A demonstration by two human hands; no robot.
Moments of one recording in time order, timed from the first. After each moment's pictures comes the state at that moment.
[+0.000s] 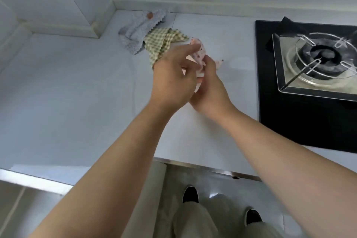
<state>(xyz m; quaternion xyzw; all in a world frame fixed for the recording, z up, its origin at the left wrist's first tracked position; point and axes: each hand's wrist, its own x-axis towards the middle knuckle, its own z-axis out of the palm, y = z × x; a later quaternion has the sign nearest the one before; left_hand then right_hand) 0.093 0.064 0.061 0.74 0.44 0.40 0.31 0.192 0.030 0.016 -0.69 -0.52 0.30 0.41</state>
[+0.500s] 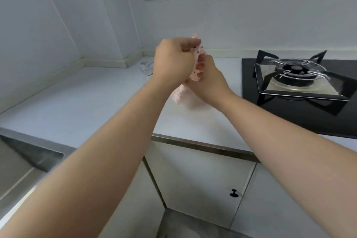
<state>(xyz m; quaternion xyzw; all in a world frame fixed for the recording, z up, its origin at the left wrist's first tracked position) 0.100 -0.047 0.088 0.71 0.43 0.49 0.26 0.205 -0.058 0.032 -0.59 -0.59 0.23 0.50</state>
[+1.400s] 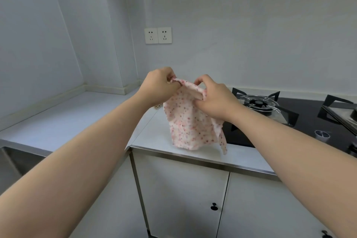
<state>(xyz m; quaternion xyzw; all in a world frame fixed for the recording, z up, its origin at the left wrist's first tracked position) 0.055 -0.076 0.133 0.81 0.45 0.37 0.10 0.235 -0.147 0.108 -0.64 -0.69 0.03 0.32</state>
